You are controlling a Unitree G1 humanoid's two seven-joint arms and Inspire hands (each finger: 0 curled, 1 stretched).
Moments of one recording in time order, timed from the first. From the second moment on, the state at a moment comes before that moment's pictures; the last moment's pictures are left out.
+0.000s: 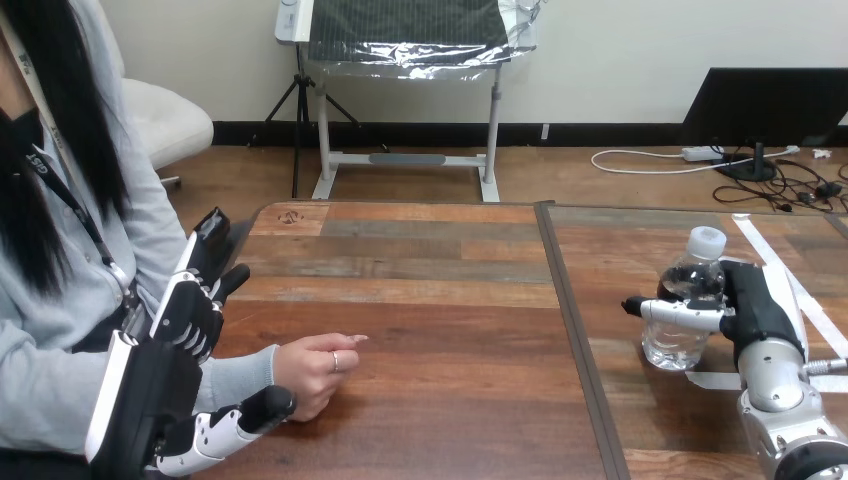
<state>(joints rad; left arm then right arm) 0.19 0.20 0.10 0.39 -0.24 -1.03 -0.36 -0.67 -0.38 -0.09 1.36 -0.23 -0.25 -0.20</state>
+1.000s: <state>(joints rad) 0.19 0.19 0.10 0.37 -0.24 -1.01 -0.36 -0.67 -0.37 -0.10 1.36 -0.20 -0.26 -0.22</state>
